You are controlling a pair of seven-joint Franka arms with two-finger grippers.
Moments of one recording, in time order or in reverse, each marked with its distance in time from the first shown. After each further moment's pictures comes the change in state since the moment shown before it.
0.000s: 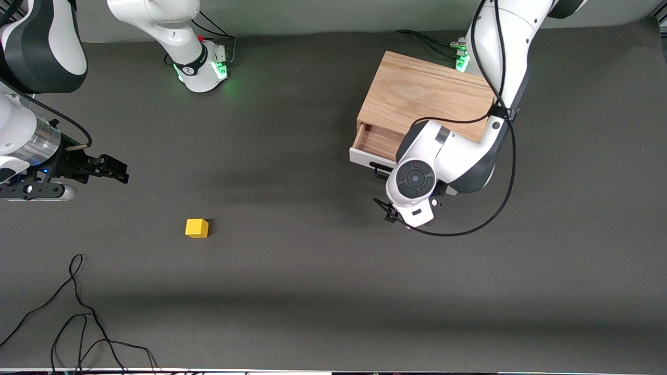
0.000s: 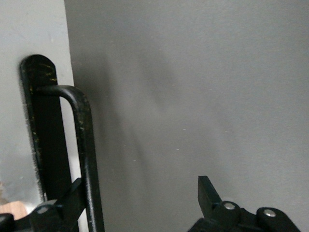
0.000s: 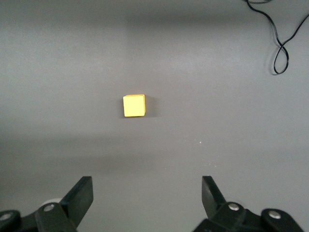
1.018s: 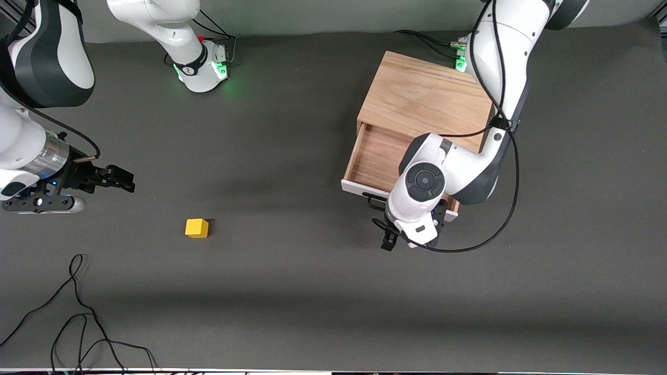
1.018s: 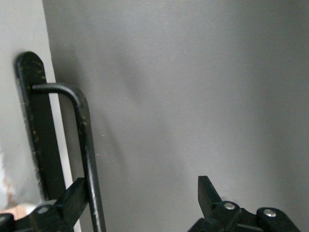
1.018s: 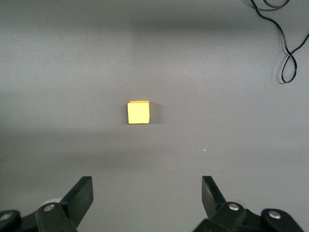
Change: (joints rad) left arm 0.004 0.047 0.023 0.051 0.024 0.256 0.000; right arm 0.008 0.066 0.009 0.056 0.000 0.007 -0.004
